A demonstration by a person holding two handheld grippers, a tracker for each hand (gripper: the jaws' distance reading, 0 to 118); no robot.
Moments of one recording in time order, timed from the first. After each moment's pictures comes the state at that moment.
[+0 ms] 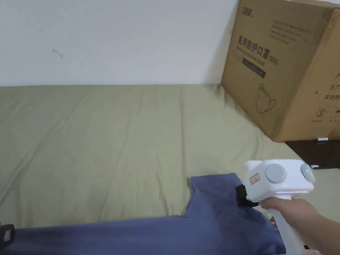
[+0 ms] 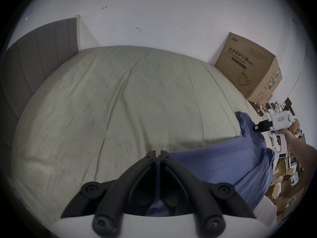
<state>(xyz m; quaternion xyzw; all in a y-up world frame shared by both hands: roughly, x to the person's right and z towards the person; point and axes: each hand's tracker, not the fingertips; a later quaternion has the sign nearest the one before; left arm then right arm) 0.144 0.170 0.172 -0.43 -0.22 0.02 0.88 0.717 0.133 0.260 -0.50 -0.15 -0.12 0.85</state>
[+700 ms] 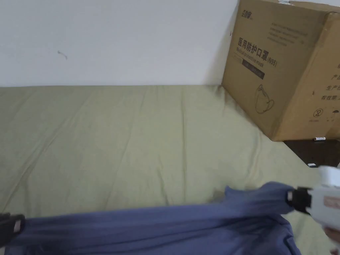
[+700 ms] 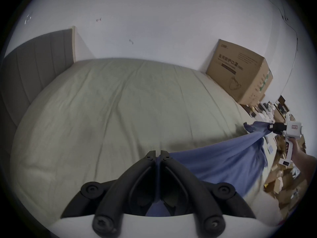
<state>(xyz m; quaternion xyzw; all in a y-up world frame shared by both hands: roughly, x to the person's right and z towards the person) 0.128 0.177 0.207 -0.40 -0.27 0.03 0.88 0.712 0.185 0.436 -0.33 -0.22 -0.18 0.90</state>
